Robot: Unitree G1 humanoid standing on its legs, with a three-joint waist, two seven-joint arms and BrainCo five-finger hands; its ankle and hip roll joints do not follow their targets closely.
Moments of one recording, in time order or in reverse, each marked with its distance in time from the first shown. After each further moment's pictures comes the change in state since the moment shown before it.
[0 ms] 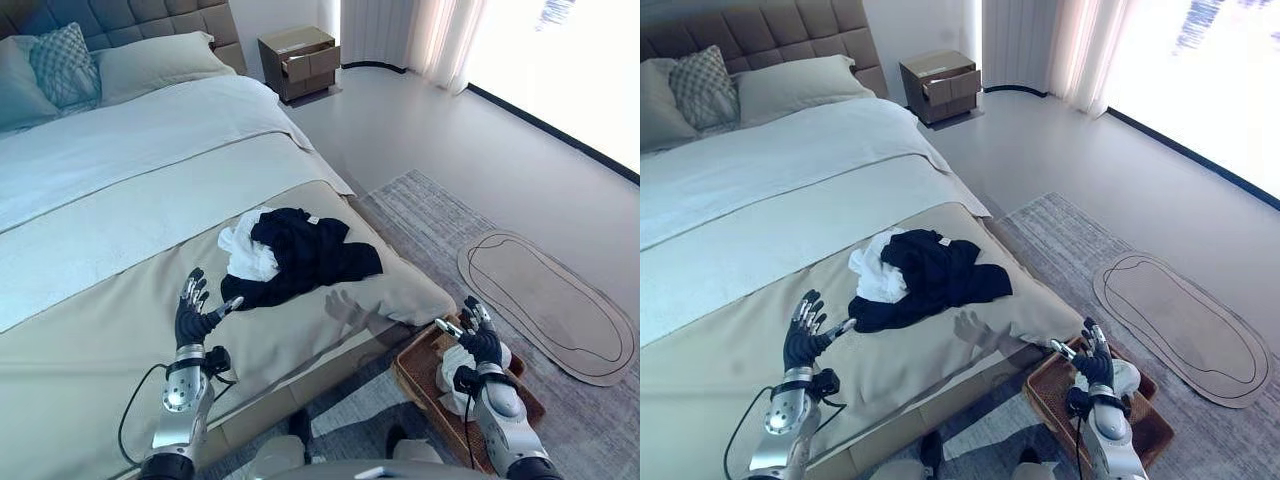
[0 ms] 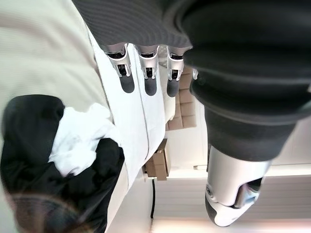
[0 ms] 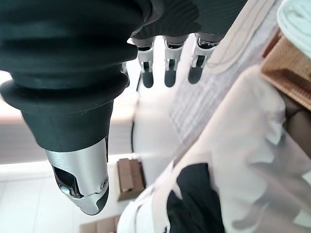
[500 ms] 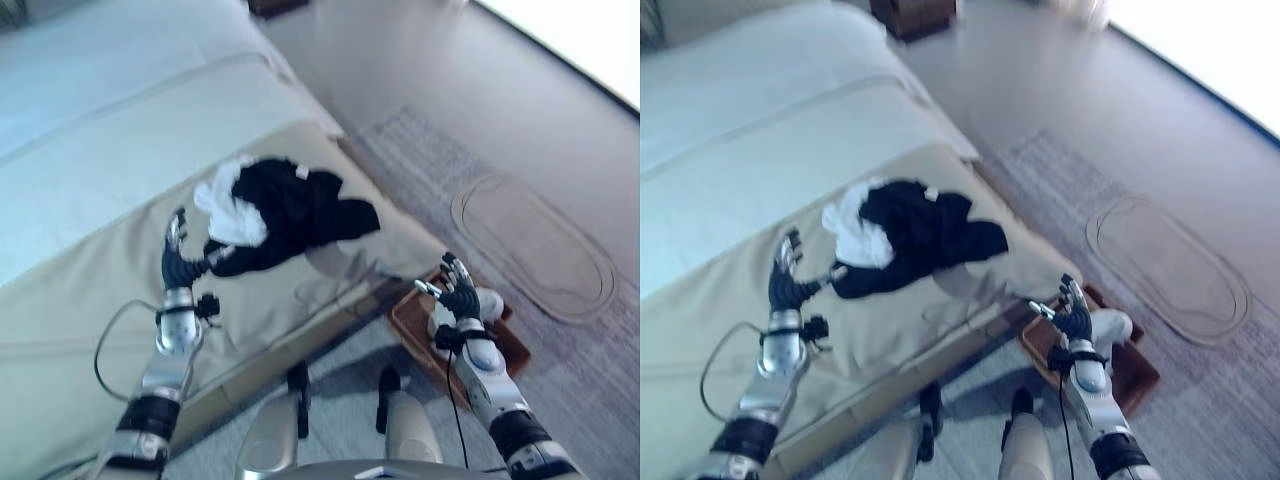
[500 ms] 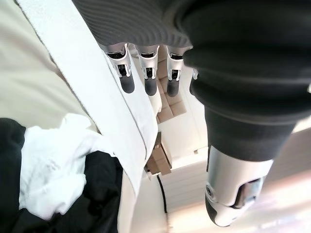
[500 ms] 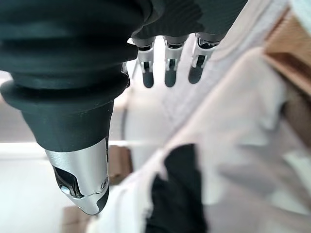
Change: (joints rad) left arm -0.321 0.154 -0.042 0.021 0.204 0.005 0.210; right arm -0.210 -0.022 0.091 -0.004 -0.011 0.000 -0.006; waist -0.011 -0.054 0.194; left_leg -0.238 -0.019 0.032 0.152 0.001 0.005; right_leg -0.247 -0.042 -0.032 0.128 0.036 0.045
